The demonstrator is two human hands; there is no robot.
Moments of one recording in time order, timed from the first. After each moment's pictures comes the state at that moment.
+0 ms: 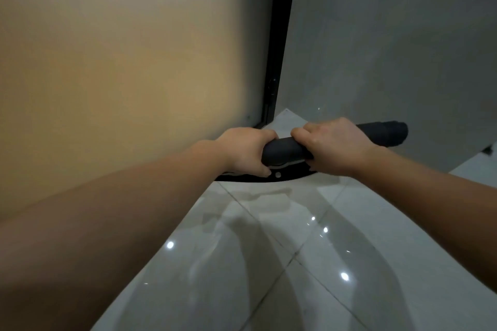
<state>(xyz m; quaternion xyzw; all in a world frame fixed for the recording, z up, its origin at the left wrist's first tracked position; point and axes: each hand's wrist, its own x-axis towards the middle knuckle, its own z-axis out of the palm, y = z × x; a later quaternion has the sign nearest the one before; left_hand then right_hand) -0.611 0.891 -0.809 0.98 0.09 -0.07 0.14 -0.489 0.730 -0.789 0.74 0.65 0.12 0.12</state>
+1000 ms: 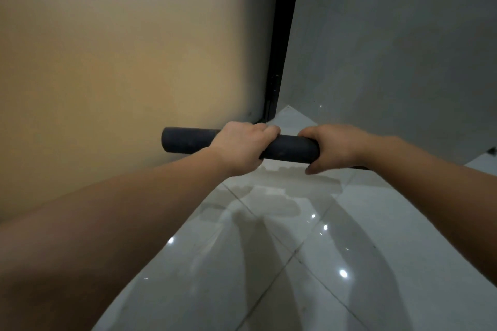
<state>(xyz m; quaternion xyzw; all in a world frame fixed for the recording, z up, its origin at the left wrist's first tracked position) -0.617 0.891 -0.826 0.99 0.05 0.09 -0.04 -0.473 0.737 -0.791 0.83 0.53 -0.19 0.02</state>
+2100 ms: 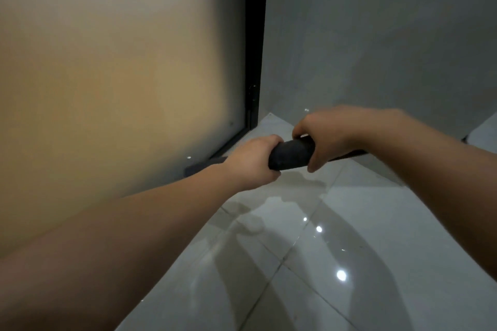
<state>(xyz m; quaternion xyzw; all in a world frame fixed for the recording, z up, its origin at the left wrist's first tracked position) -0.588 0.847 -0.822 0.95 0.10 0.03 0.28 -0.479 0.731 -0.728 0.83 0.52 -0.14 0.17</state>
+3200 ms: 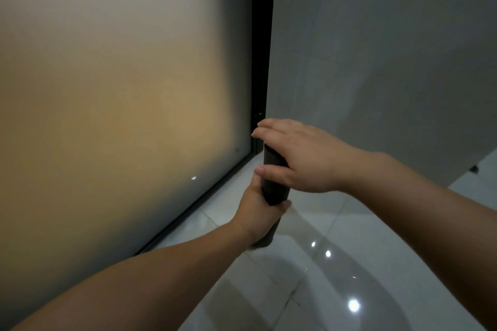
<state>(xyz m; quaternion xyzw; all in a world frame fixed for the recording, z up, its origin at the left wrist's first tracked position) -0.603 0.829 -0.869 0.75 0.22 0.18 0.60 -0.522 0.745 -0.708 0.78 0.62 -0.02 -0.04</state>
